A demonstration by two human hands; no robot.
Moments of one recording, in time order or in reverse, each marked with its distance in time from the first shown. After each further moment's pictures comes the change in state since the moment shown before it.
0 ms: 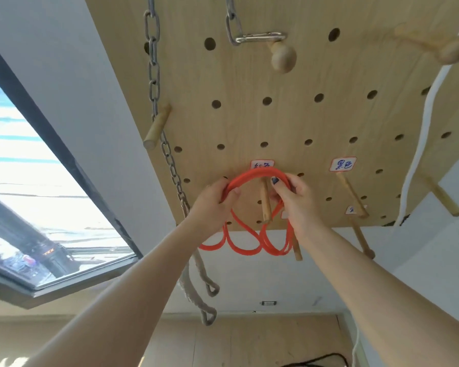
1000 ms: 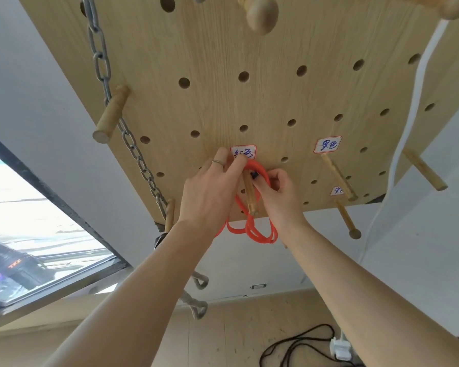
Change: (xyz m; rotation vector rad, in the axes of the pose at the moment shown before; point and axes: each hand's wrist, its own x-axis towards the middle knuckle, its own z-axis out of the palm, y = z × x) left_hand 0.007 0.024 0.023 0.679 0.317 0.429; right_hand 0.000 0.025 0.011 0.012 0.185 0.055
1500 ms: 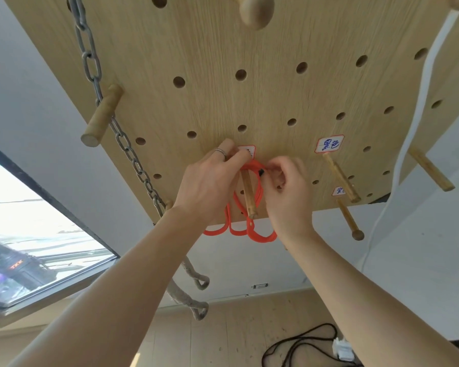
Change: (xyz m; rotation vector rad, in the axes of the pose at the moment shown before) left_hand 0.023 -0.012 -0.001 -0.181 0.011 0.149; right_hand 0.001 -0.003 -0.006 -0.369 0.174 -0.503
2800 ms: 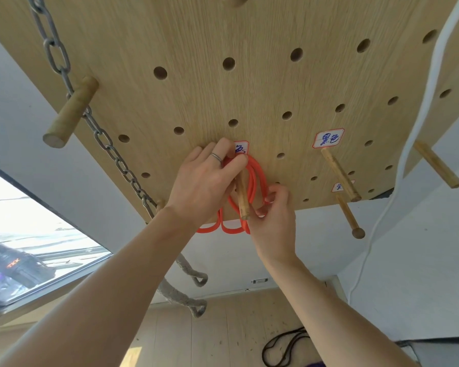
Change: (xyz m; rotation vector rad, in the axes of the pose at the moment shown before) left_hand 0.001 -0.011 0.023 0.197 0.105 0.229; right_hand -0.044 0.037 0.022 -0.065 -0.099 0.300
